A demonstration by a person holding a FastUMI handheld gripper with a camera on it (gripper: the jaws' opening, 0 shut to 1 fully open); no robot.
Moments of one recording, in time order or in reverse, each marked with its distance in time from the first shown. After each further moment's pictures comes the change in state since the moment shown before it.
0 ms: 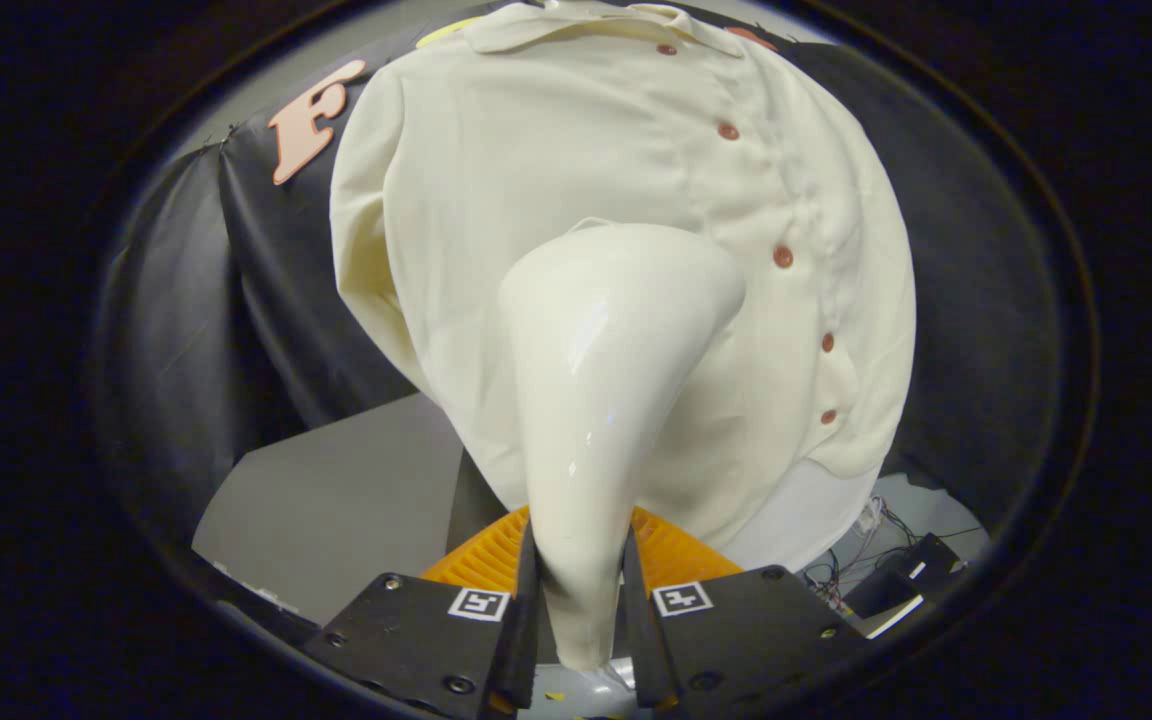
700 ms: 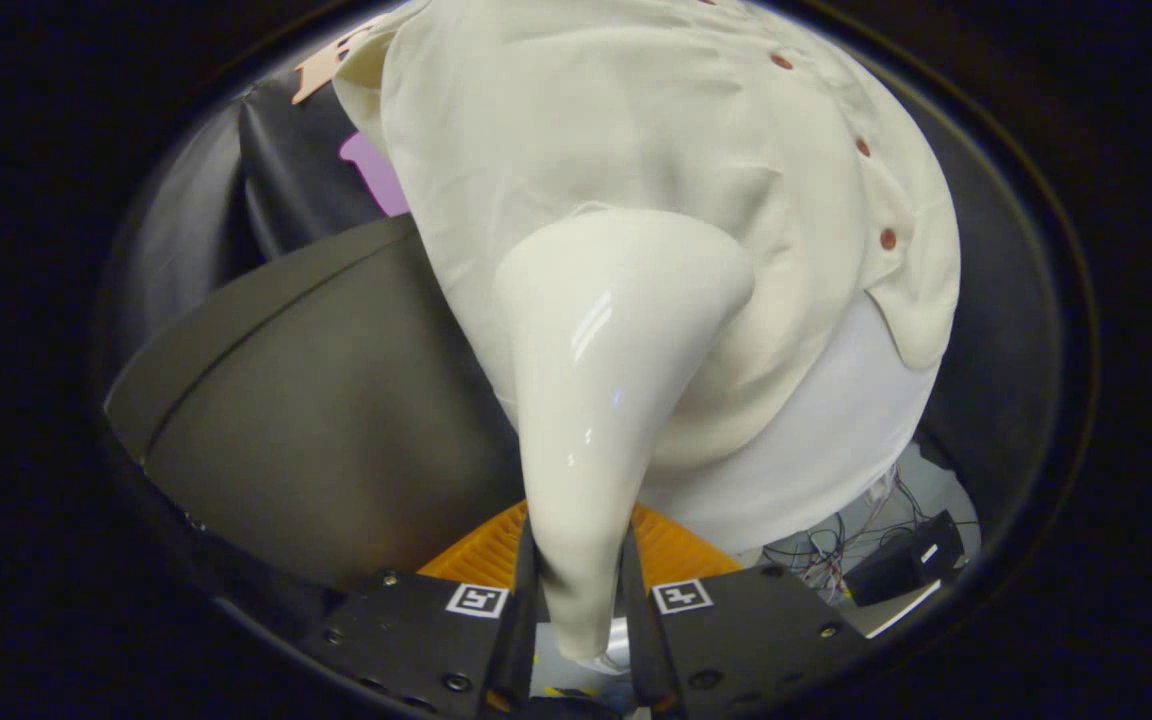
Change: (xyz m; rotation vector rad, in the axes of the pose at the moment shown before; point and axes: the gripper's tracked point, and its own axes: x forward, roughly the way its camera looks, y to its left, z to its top) arm 0.060 -0.023 -0.130 -0.031 0.160 0.053
